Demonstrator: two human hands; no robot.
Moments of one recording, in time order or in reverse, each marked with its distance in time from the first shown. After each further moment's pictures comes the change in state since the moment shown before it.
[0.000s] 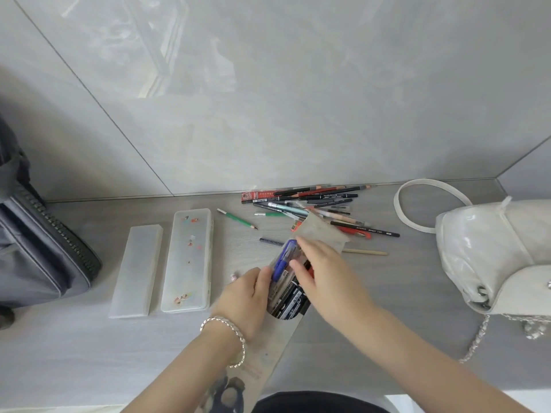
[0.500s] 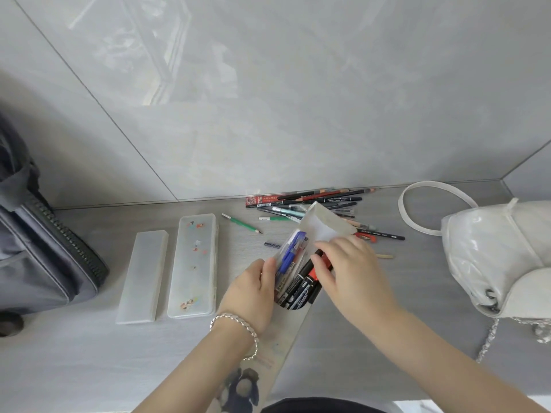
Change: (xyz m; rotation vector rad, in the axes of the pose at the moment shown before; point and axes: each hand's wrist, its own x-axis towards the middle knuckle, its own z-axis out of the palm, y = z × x) left_hand 0.003 0.016 -0.007 -0.037 0.092 0.024; right_hand 0.001 0.019 -0.010 -0.328 0.258 -0.139
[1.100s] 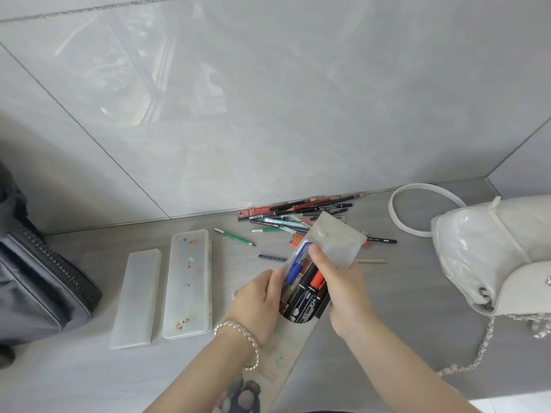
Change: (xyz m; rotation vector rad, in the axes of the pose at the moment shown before) left_hand 0.006 0.007 0.008 0.014 -0.115 0.070; right_hand 0.007 -0.017 0.019 1.475 0.183 1.022
